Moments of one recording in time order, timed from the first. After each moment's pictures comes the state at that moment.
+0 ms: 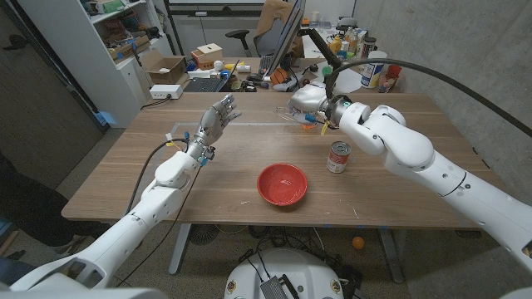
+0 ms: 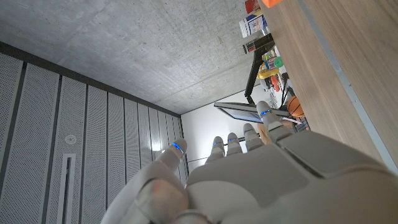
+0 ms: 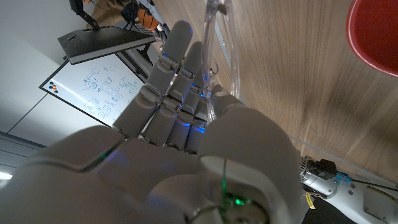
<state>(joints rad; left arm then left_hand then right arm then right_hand) 0.91 0.57 0.36 -1.40 -0.64 -0.46 -0.18 0.02 0.08 0.67 0.18 0.22 -0.09 -0.03 0.18 0.17 -0.11 0.01 0.20 0.18 -0.09 0.09 0.20 0.18 -0.04 0.17 0.51 0.18 -0.74 -0.82 -0.61 -2.22 -1.14 -0.14 0.44 0.92 0.17 0.49 -0.06 0.20 0.74 -0.02 0.33 0.23 0.80 -0.12 0.53 0.40 1.11 -0.20 0.39 0.62 1.06 -0.18 0.84 0.23</state>
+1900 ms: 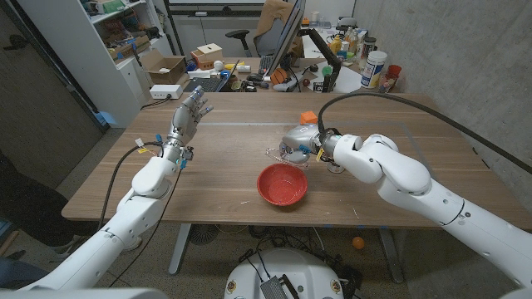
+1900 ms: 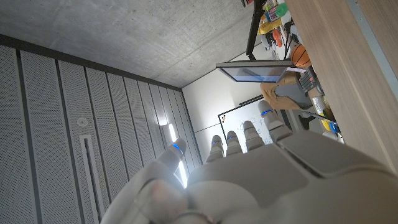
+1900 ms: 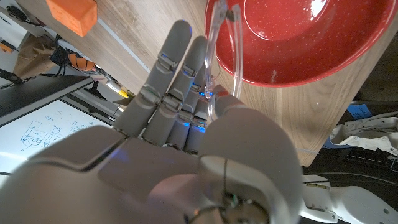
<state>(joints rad) 1.06 0.64 0.23 -1.53 -0.60 -0.51 -0.02 0.02 0.08 0.65 0.18 0.22 -0.07 -0.04 0.19 0.17 -0.09 0.03 0.20 0.18 -0.07 0.09 0.20 0.18 -0.03 0.15 0.51 0.18 -0.86 -0.81 -0.64 -2.26 -0.96 -0.15 0.56 0.91 0.16 0.49 -0.06 0.20 0.77 -0.01 0.33 0.23 0.83 -0.10 0.55 0.41 1.18 -0.22 0.38 0.67 1.06 -0.18 0.91 0.21</state>
